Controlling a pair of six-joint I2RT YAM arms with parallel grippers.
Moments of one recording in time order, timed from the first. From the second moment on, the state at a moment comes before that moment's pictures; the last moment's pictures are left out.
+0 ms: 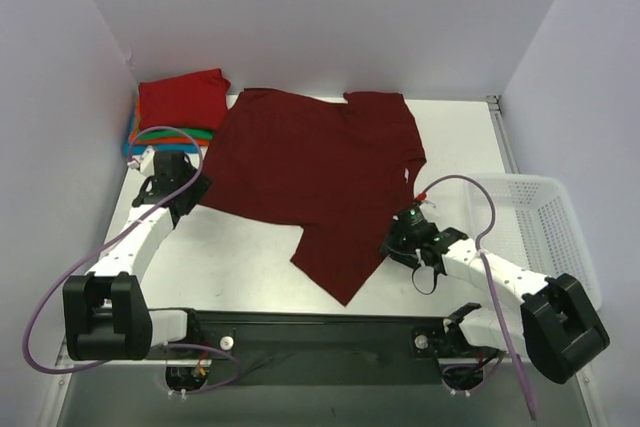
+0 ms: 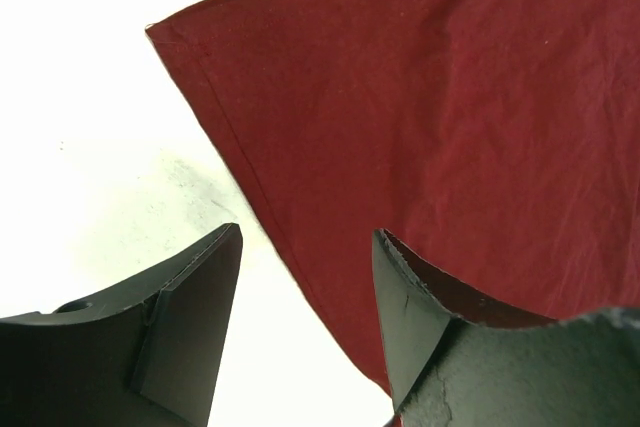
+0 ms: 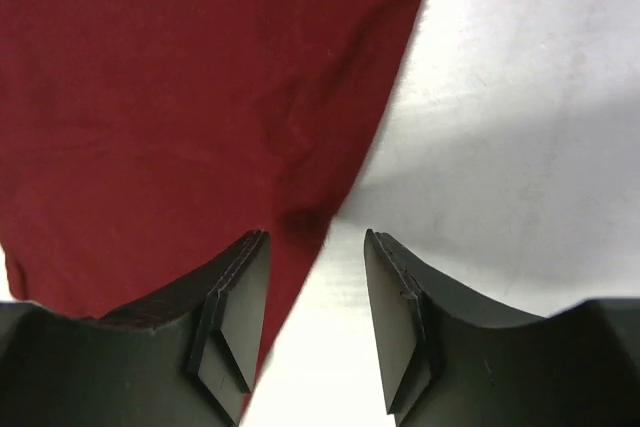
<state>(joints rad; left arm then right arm) -0.02 1.27 0.81 -0.31 -0.19 -0.91 0.55 1.13 0.46 -0.36 0.13 0.90</state>
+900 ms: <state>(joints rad) -0.02 1.13 0.58 -0.36 -0.24 -0.98 0.35 0.94 0.36 -0.42 0.16 0.85</state>
